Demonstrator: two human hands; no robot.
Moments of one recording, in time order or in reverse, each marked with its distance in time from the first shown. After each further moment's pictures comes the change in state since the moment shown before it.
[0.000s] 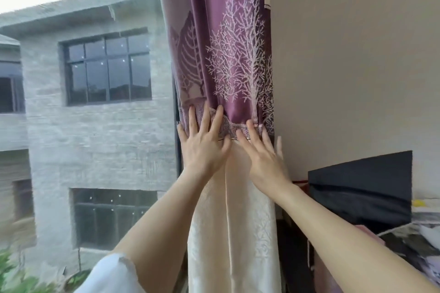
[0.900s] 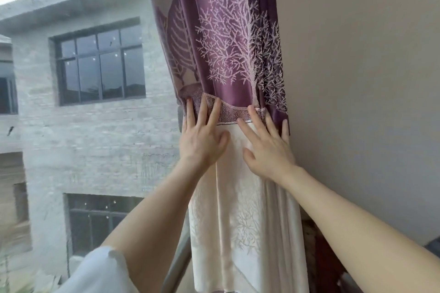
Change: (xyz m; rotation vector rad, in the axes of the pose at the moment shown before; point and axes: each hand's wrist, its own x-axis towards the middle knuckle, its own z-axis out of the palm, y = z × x) left_hand 0.236 -0.004 0.408 0.035 -0.003 0.084; right_hand 0.262 0.306 0.276 -0.216 0.011 -0.073
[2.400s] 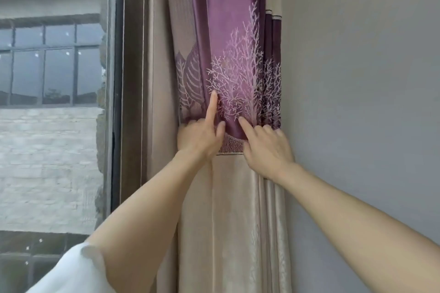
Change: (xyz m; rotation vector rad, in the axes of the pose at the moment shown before) left_hand 0.244 -0.070 0.335 -0.173 -0.014 -0.024; right_hand 0.241 0.141 0.258 -0.307 0.057 0.023
